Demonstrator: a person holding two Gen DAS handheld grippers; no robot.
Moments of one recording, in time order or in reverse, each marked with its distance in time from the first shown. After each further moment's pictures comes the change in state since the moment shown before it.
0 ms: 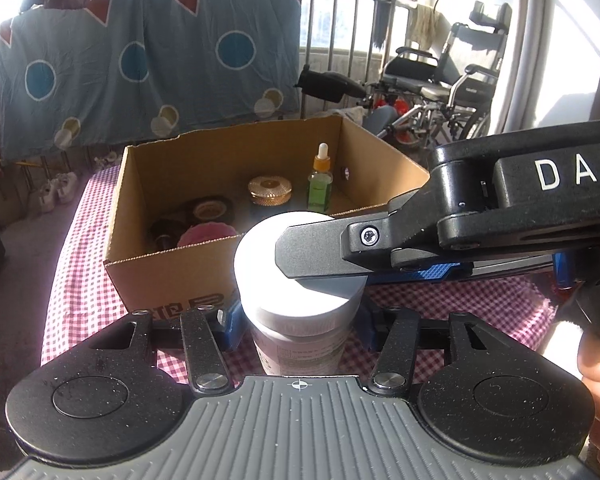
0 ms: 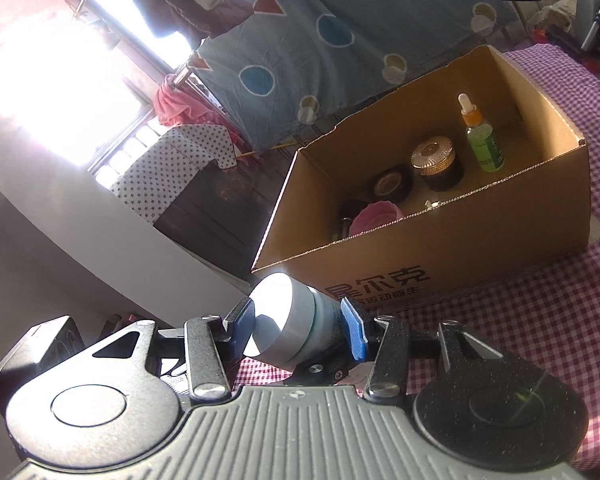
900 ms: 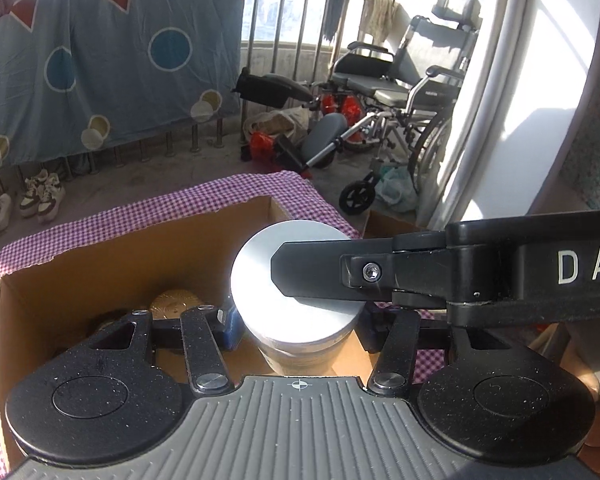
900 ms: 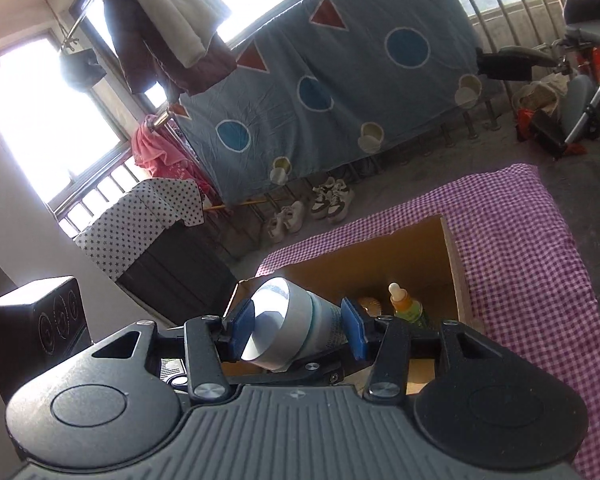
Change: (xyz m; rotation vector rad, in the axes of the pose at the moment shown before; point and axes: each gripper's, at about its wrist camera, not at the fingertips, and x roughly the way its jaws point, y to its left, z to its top) left arm 0.111 -0.042 0.111 0.023 0.080 -0.177; right arm -0.003 -0.073 0.141 -0.038 -0.080 -0.129
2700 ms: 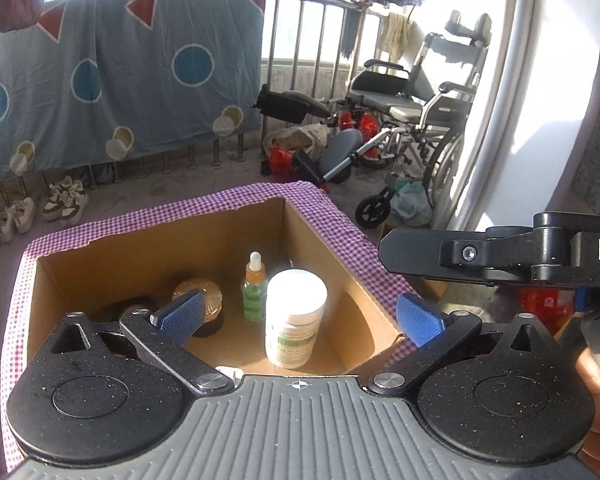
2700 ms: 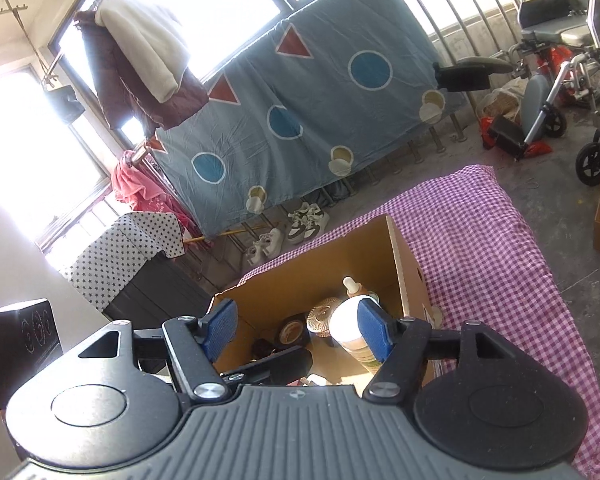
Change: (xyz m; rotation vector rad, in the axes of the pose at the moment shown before) left arm -0.056 -0.019 -0.011 -0.024 -0.078 0.073; right arm -0.060 0.004 -0.039 0.029 -0.138 -0.044
